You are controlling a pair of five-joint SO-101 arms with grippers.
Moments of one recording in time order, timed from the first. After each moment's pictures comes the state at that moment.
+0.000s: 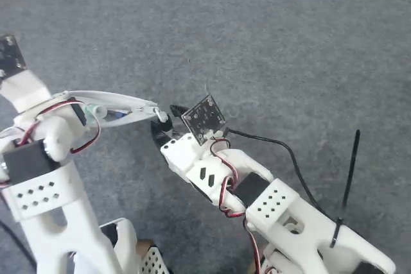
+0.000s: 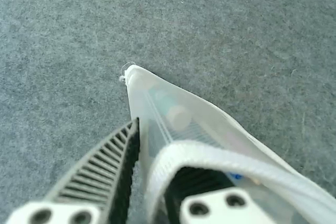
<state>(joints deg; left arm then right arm) -27.3 -45.0 26.0 80.2 12.8 -50.5 -41.1 62.8 6.1 -6.5</state>
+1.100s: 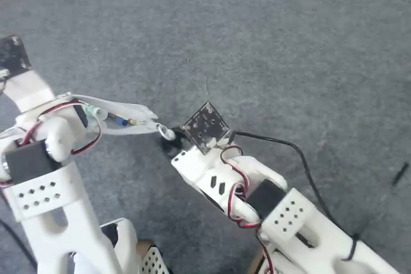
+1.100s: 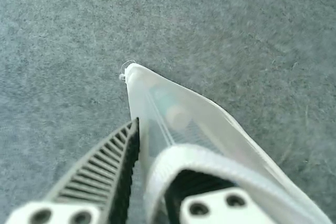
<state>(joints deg) -27.1 -45.1 26.7 80.2 10.6 -50.5 -53.2 62.4 27.4 0.5</state>
